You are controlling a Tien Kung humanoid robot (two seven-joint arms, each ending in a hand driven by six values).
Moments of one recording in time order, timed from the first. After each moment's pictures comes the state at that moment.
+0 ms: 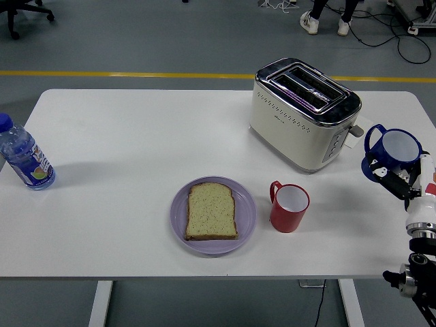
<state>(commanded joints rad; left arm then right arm) -0.09 0.01 -0.17 -0.20 0.49 0.06 0.07 0.16 -0.28 1.07 1.21 -0.93 -0.65 0.48</state>
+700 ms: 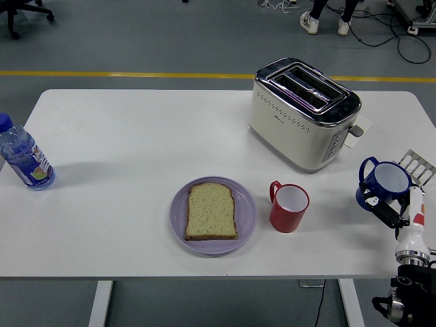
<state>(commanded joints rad) -0.08 0.00 -0.16 -0.20 0.48 0.06 0.07 0.15 -0.21 1.00 1.05 -0.85 -0.65 0.58</state>
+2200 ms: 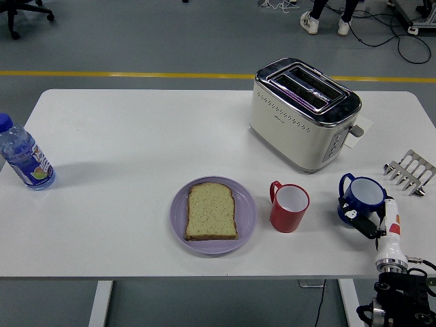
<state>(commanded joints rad) -0.10 0.00 -0.17 -0.20 0.49 0.06 0.07 0.22 -0.15 0.87 0.86 -0.79 -0.65 0.62</state>
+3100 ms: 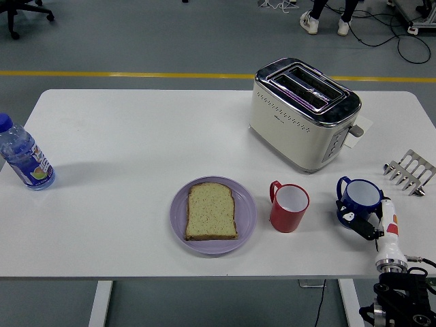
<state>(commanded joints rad) -0.10 0.00 -0.17 -0.20 0.49 0.06 0.07 0.21 -0.14 0.90 0.85 -0.90 -0.65 0.58</state>
